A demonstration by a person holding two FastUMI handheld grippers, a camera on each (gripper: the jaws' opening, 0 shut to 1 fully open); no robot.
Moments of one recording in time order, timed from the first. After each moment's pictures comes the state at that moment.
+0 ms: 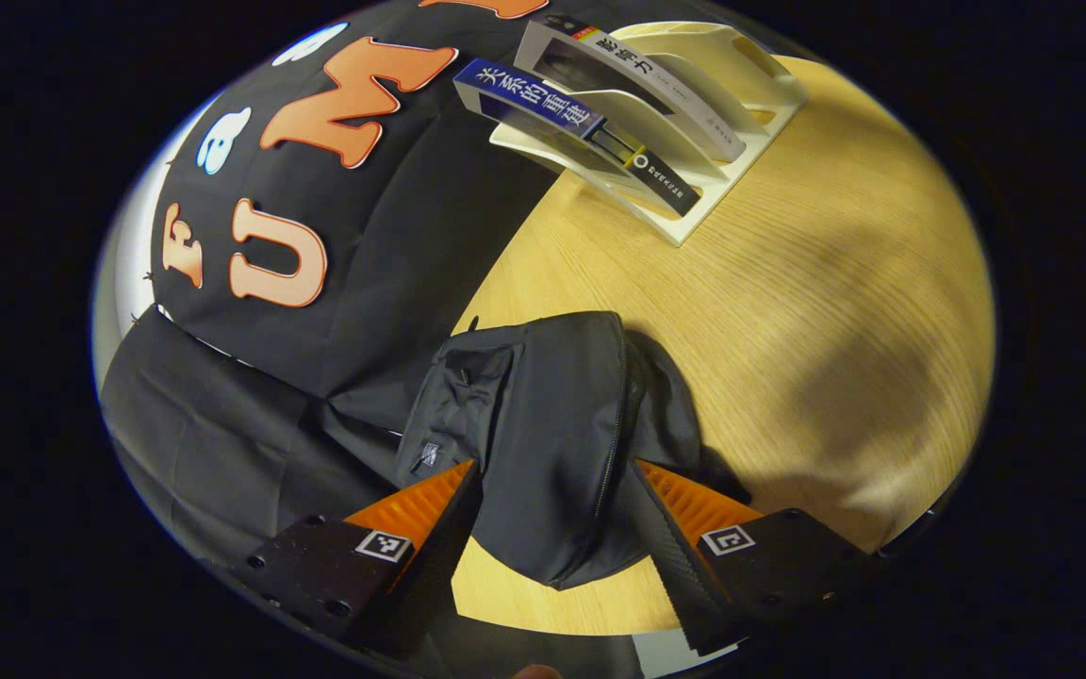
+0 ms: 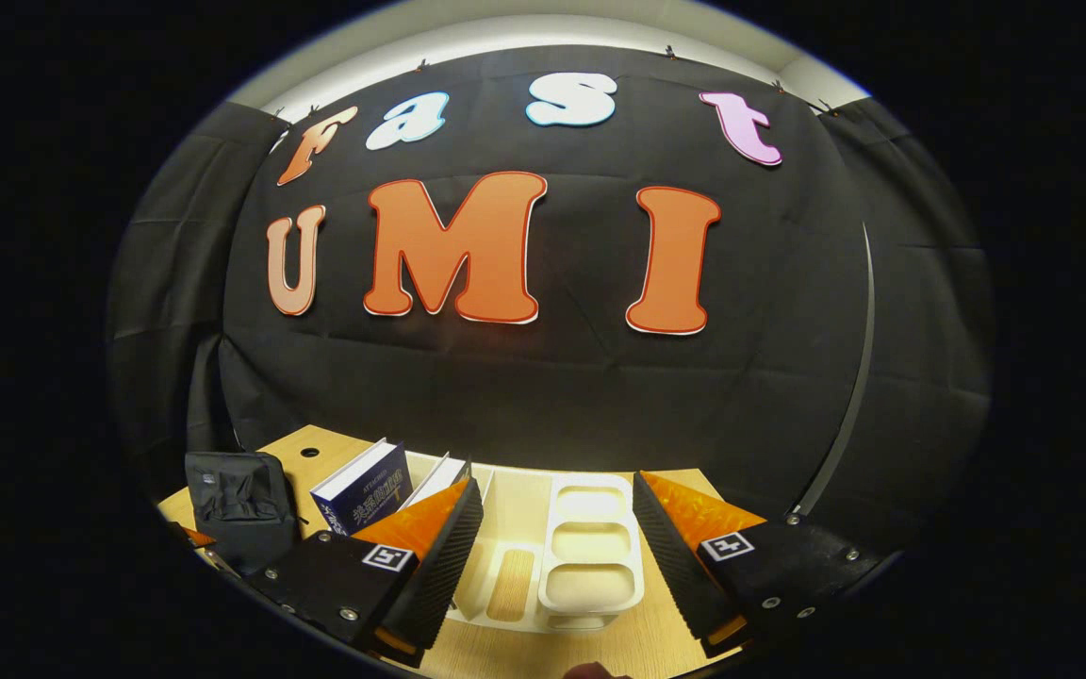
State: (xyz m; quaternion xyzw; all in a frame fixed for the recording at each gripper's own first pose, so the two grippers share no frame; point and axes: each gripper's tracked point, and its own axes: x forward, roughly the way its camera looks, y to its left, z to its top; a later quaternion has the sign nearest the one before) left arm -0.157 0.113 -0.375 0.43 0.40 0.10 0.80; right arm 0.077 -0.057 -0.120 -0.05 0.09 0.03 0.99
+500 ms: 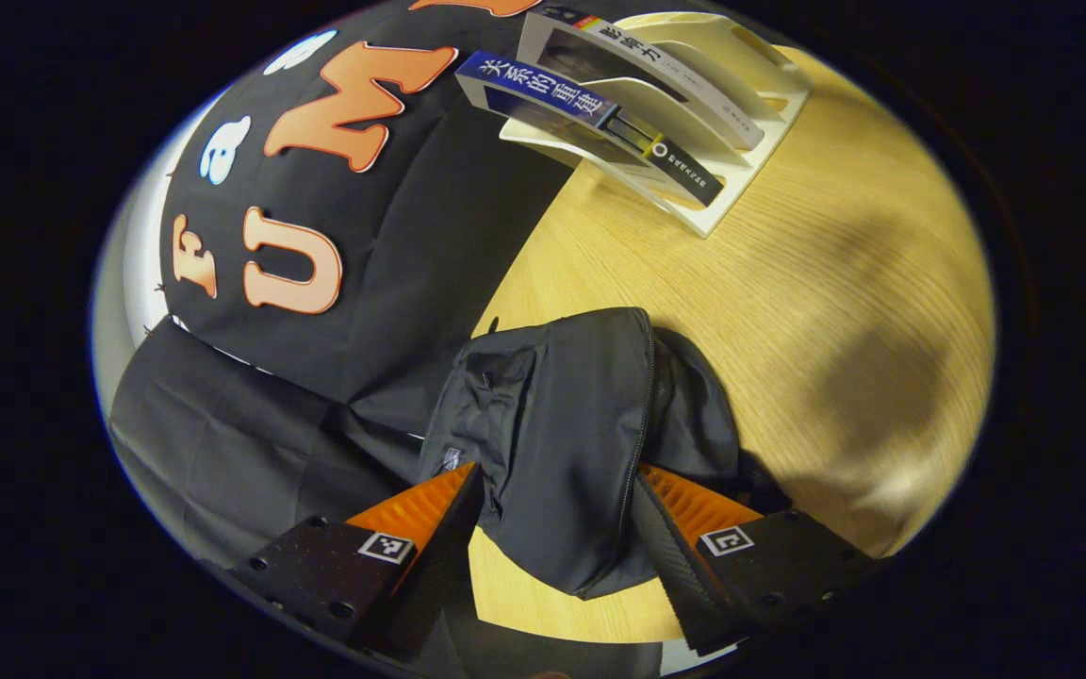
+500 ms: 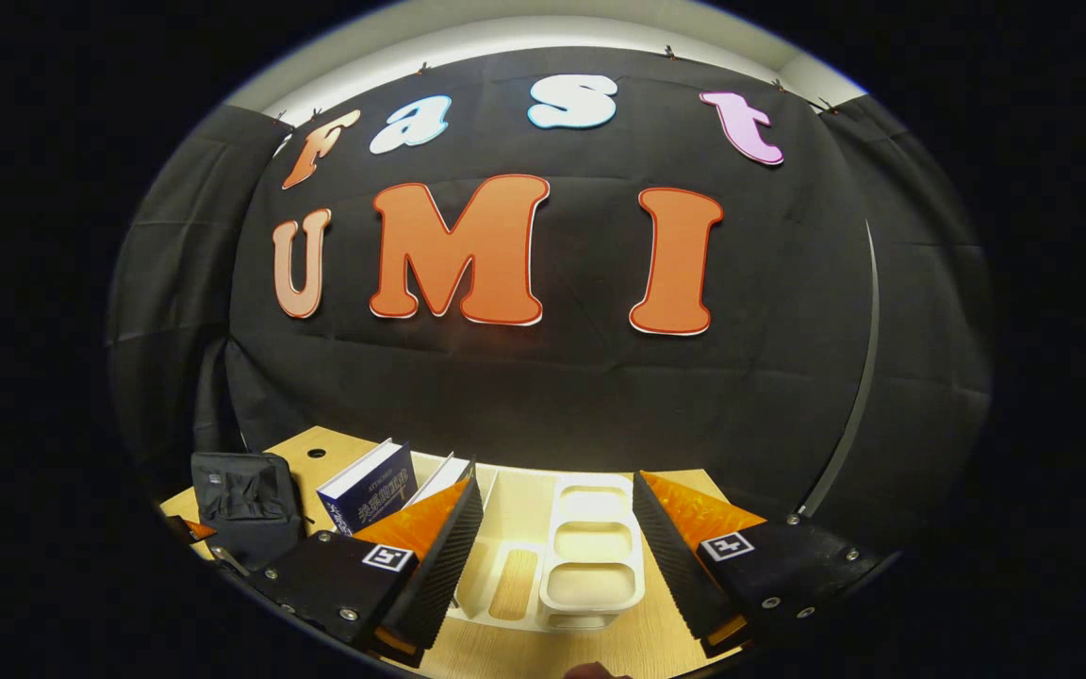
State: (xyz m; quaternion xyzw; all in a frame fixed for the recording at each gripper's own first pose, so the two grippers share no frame) left arm -0.143 0.127 -0.376 0.46 0.39 0.13 0.79; right arm 0.070 -0.060 -0.117 -0.05 0.09 0.04 0.99
